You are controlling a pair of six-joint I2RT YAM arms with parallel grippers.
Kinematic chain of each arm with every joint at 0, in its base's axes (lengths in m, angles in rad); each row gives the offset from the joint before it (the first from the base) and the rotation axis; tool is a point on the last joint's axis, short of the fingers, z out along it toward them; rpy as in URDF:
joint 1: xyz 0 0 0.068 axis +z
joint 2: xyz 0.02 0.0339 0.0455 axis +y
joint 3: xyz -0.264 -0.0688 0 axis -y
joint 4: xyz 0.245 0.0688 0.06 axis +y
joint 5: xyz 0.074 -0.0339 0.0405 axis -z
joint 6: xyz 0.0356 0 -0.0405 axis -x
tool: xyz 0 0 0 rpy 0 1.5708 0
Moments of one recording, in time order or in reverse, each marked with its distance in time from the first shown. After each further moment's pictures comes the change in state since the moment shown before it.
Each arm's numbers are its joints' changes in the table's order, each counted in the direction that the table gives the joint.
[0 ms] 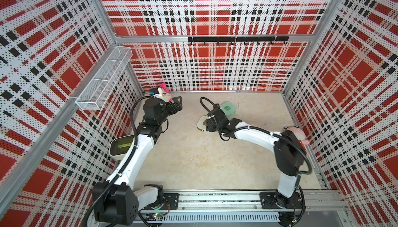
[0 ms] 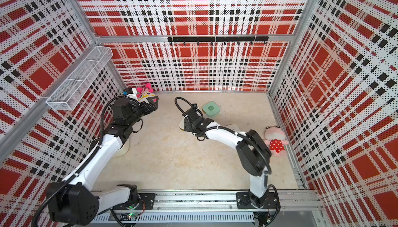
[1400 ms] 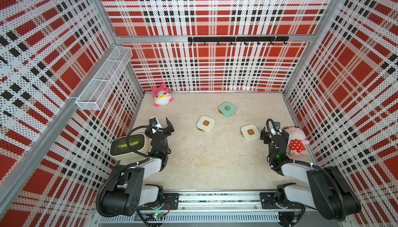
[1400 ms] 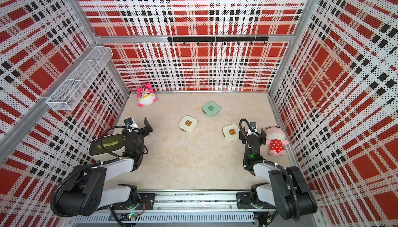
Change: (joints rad) left arm -0.013 0.126 -0.737 -0.974 -0.560 -0.349; right arm -0.664 -0.496 -1.158 -1.177 0.103 0.614
